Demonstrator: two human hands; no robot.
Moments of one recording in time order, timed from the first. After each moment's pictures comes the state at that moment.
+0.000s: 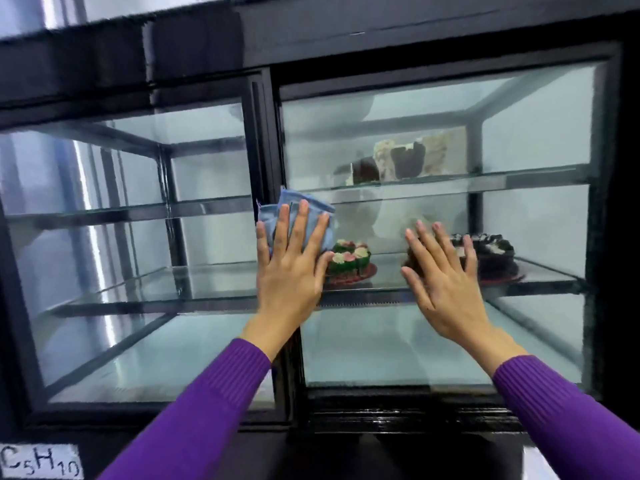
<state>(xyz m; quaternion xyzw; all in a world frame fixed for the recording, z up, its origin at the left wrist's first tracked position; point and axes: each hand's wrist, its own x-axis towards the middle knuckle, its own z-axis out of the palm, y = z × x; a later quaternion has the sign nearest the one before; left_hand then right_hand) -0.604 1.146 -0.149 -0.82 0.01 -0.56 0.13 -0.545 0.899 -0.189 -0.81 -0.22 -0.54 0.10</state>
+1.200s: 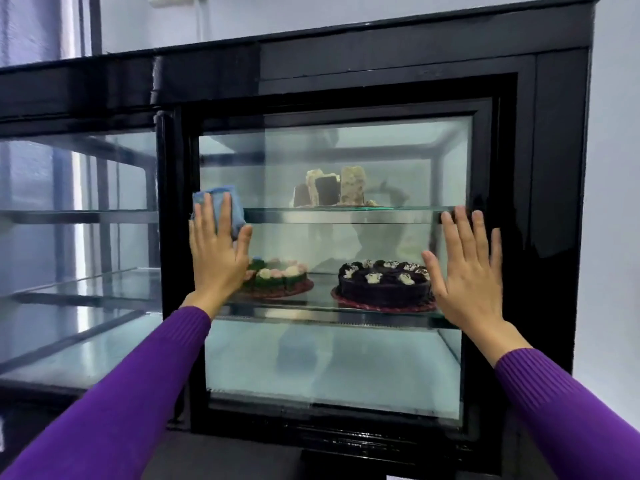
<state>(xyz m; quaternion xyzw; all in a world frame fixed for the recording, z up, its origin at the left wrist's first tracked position) -0.571 1.076 -0.110 -0.79 -0.08 -0.60 -0.09 -0.490 0.699 -0.139 -0.76 -0.17 -0.61 0.14</state>
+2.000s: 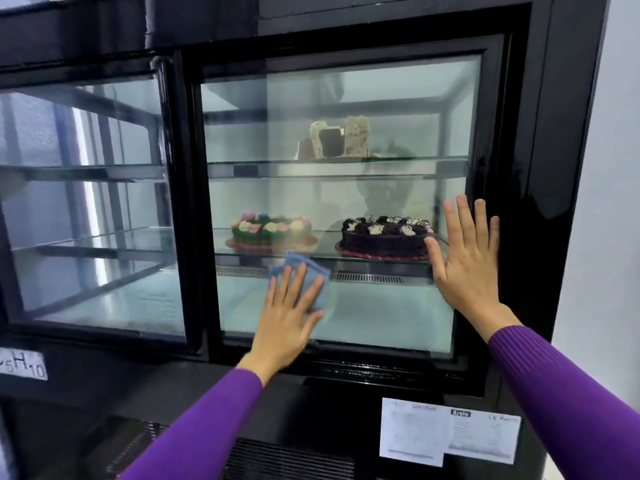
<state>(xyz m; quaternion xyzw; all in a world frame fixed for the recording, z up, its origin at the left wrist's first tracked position) -0.578 0.996 -0.304 -0.88 0.06 -0.48 0.03 -0.499 0.692 -0.198 -0.79 -0.19 -0.56 0.15</state>
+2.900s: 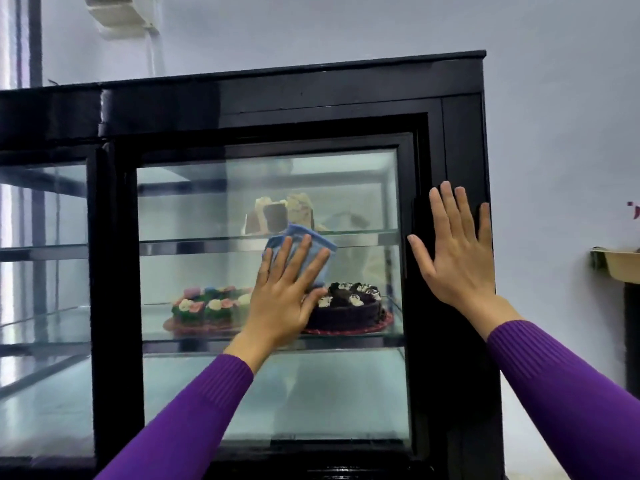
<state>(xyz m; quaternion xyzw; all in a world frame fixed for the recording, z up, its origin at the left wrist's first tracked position) -0.531 0.913 -0.129 -0.80 0.13 -0.58 0.12 -0.496 0.624 -0.081 -0.75 -0.13 -0.64 0.09</state>
